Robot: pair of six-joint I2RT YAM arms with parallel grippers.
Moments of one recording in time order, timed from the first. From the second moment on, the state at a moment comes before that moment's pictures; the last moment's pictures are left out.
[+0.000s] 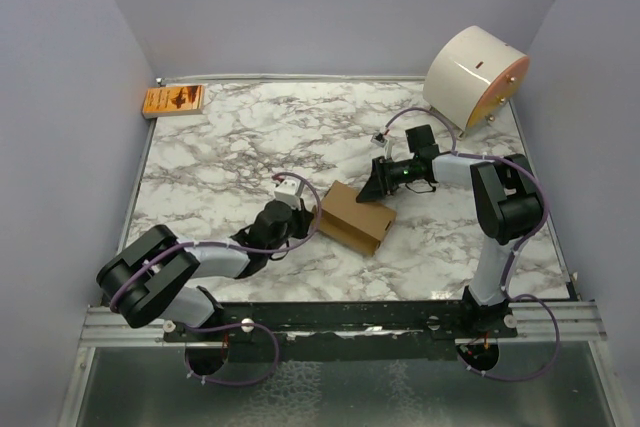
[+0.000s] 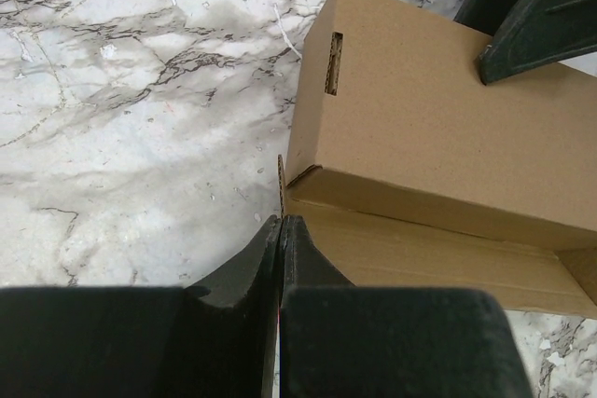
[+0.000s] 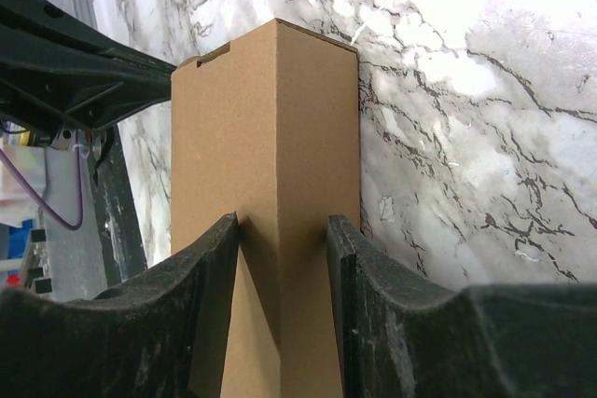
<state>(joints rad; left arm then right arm) -0.78 1.39 0.33 0.64 -0.19 -0.45 0.26 1.92 1.05 -0.11 -1.04 -0.02</state>
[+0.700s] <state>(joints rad) -0.82 1.38 0.26 0.75 -0.22 -0.37 0.27 1.92 1.04 -0.10 -1.03 -0.01</state>
